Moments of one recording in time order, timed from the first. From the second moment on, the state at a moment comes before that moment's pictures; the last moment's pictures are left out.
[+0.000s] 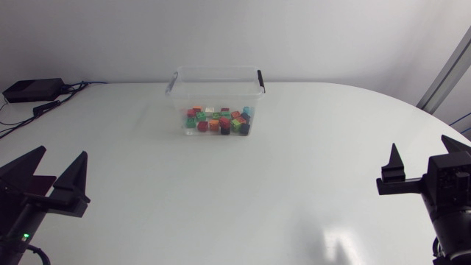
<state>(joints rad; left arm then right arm) 0.11 0.05 0.06 0.06 0.17 0.10 0.06 0.45 0.10 0.33 0.33 -0.50</state>
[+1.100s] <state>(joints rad) 0.01 0.05 0.04 -0.01 0.03 0.03 0.01 0.08 0.04 0.01 0.03 -0.07</state>
